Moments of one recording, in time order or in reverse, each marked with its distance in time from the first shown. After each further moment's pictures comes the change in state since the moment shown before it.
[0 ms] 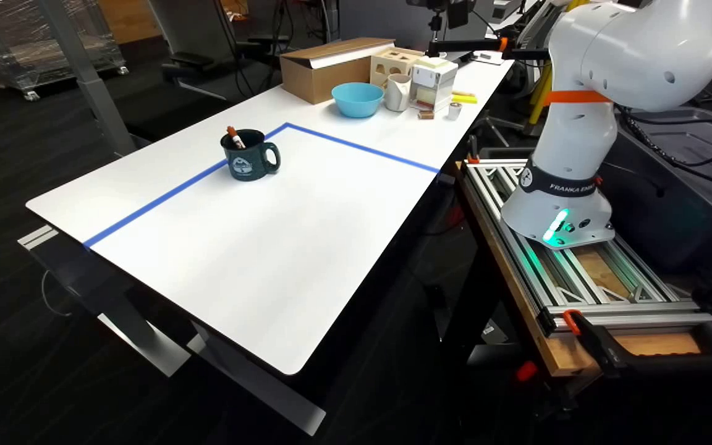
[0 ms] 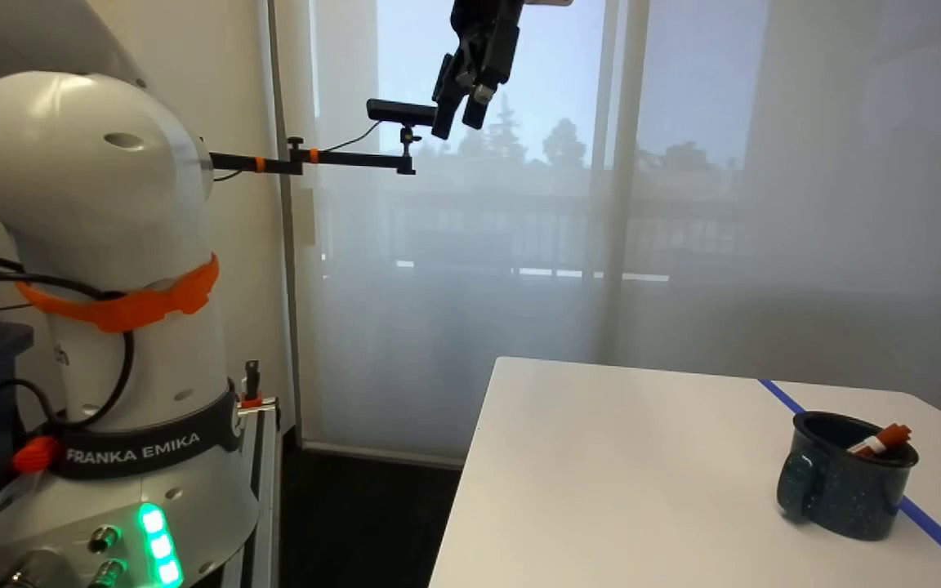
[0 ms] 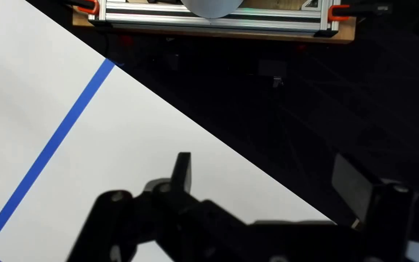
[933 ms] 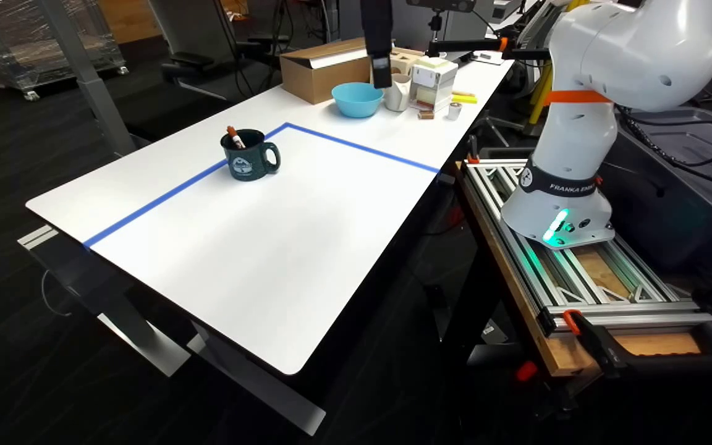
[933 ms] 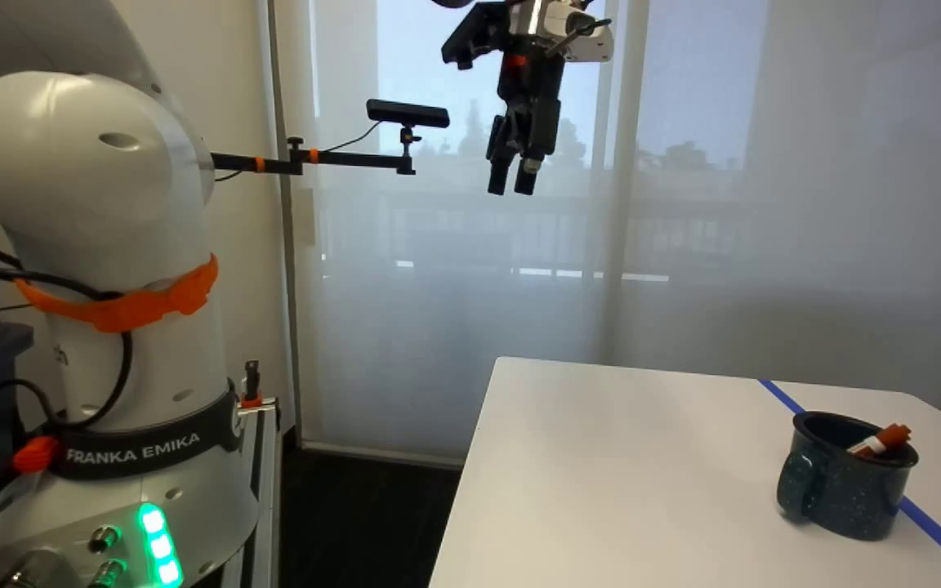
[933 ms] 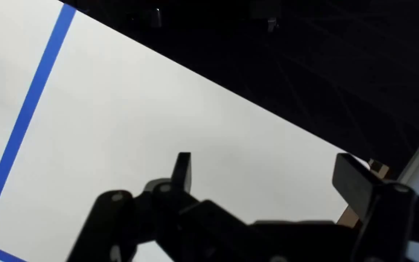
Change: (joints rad) arm -0.018 0.140 -0.004 -0.069 0.006 0.331 0.119
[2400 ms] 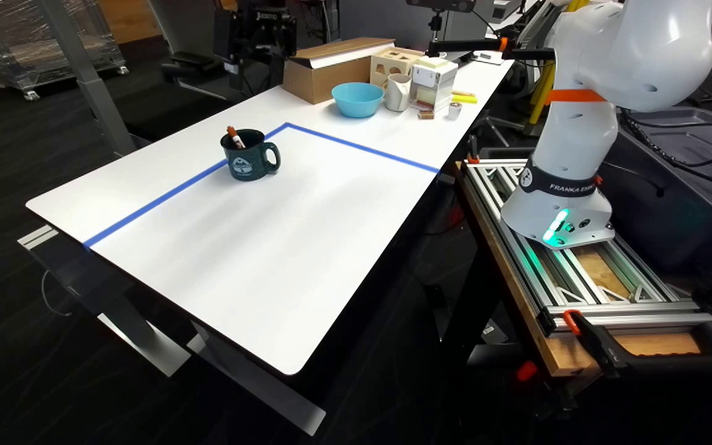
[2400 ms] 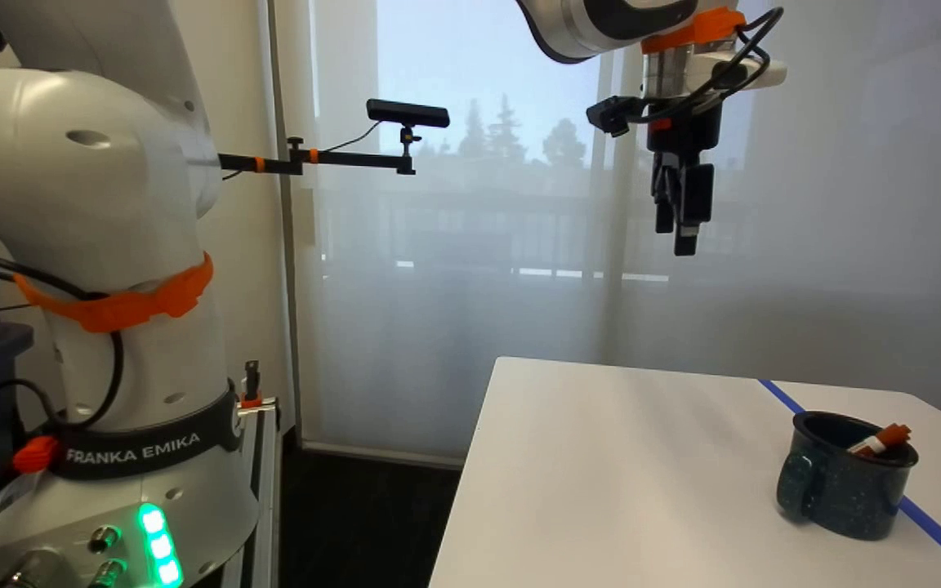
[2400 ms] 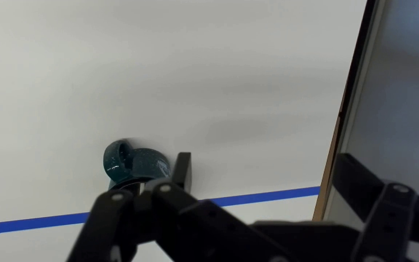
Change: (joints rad) arm -0.104 0.342 -0.146 0.116 0.105 0.570 0.141
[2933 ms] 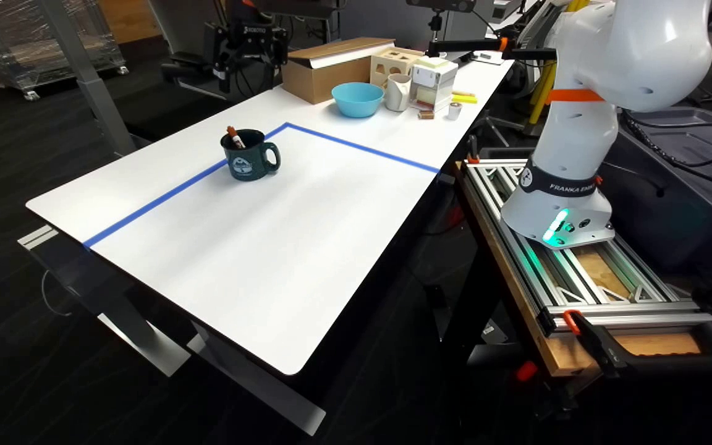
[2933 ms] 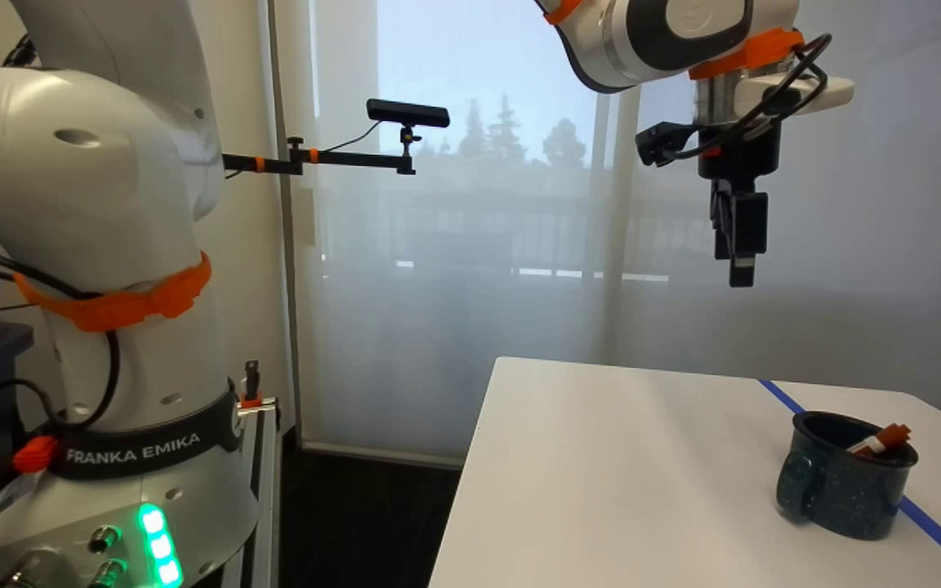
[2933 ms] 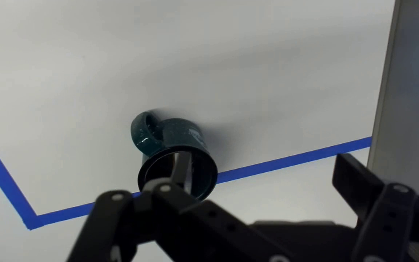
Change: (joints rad) arm -0.036 0.127 -0.040 0.063 -0.046 0.107 0.119
